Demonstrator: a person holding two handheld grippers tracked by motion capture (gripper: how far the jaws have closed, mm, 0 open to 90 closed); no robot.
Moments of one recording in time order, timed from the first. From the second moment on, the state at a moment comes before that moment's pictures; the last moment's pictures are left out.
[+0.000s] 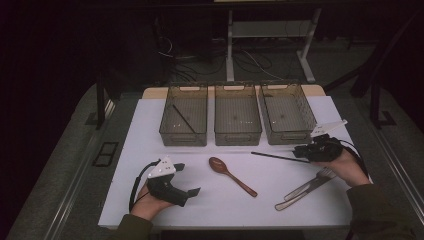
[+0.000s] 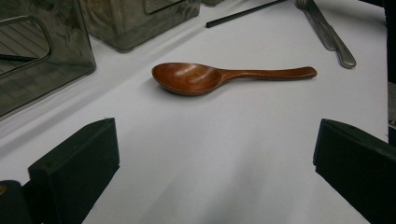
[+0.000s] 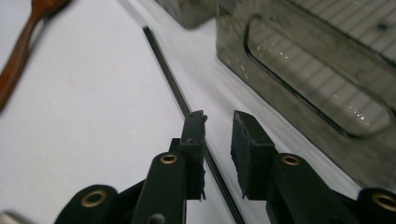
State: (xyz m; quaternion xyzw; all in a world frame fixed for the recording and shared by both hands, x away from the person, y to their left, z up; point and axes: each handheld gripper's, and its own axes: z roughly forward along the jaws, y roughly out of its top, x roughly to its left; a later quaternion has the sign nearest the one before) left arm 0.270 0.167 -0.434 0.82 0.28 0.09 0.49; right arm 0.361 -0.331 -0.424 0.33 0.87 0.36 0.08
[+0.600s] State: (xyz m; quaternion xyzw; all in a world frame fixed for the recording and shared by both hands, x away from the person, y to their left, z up) left arm 0.270 0.166 -0.434 0.83 0.28 0.08 0.48; right arm 0.363 -0.339 -0.445 0.31 0.89 0.33 0.06
